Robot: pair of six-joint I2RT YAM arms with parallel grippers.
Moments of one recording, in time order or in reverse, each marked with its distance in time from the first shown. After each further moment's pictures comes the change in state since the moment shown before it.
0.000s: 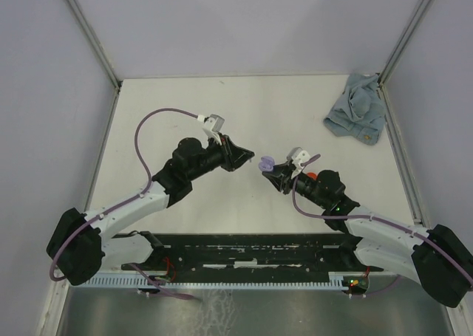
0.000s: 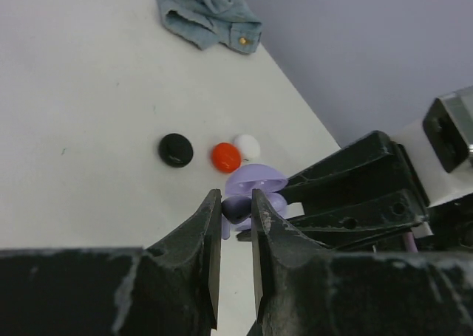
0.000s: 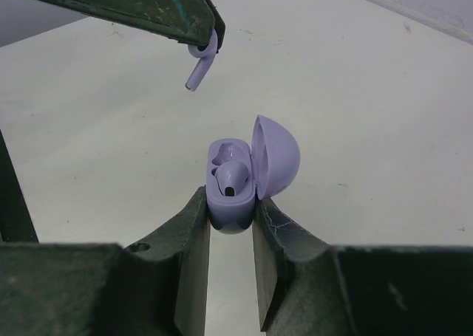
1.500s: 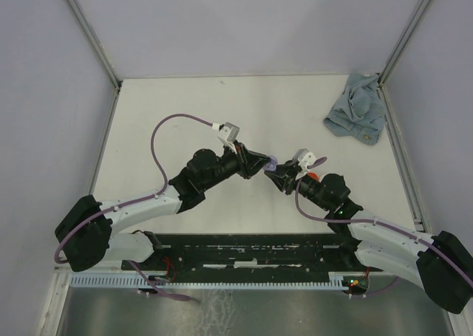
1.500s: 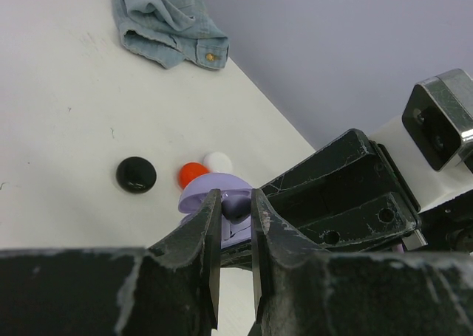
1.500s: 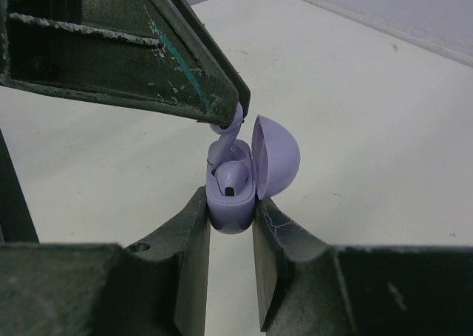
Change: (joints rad) left arm -0.204 0.098 -0.020 0.245 -0.151 0.003; right arm 0.000 -0.059 -0.033 0.040 0.024 0.022
